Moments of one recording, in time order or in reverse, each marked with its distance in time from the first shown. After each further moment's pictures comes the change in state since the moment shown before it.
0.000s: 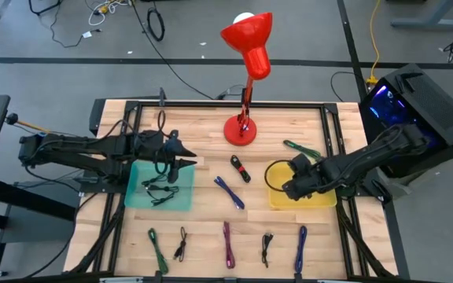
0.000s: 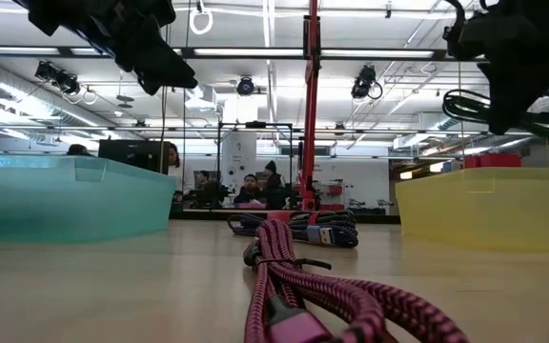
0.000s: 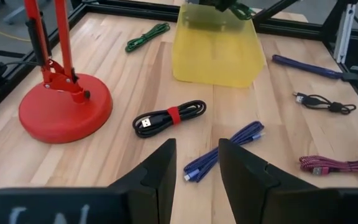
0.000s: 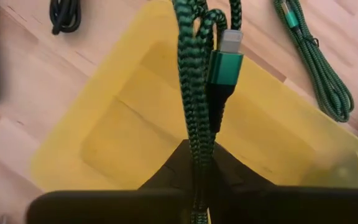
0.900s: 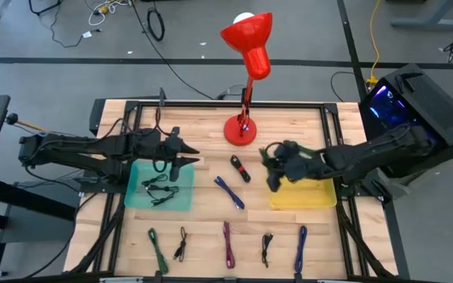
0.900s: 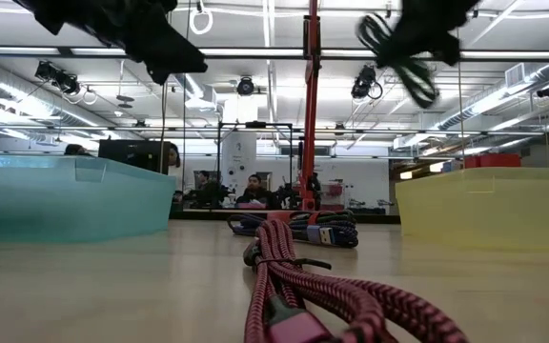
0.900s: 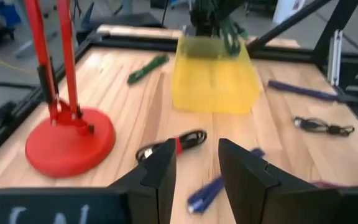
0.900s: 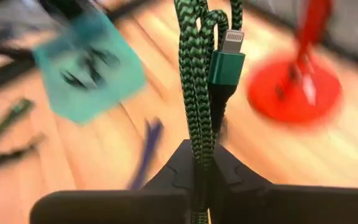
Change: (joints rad) left arm 0.013 0.000 0.001 0.104 0.003 0.042; right arm -0.117 -0.080 0.000 0.646 0.173 -0.581
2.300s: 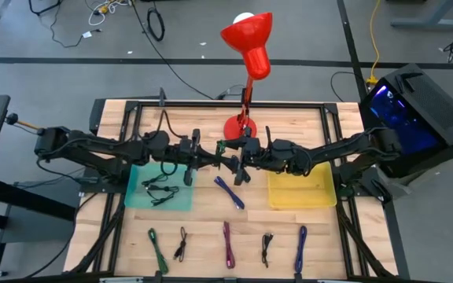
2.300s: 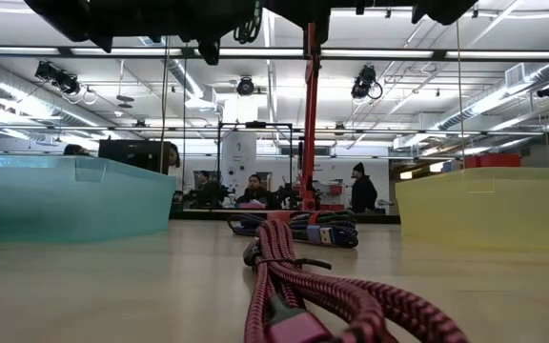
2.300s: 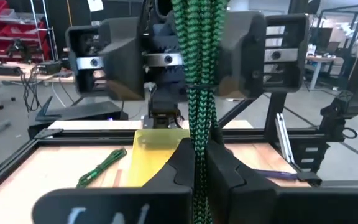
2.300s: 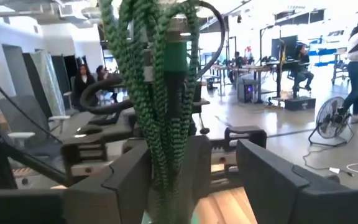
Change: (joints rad) left arm -0.035 0.297 -0.001 0.688 0.135 -0.006; right arm -0.178 0.394 0.000 1.306 -0.278 -0.661
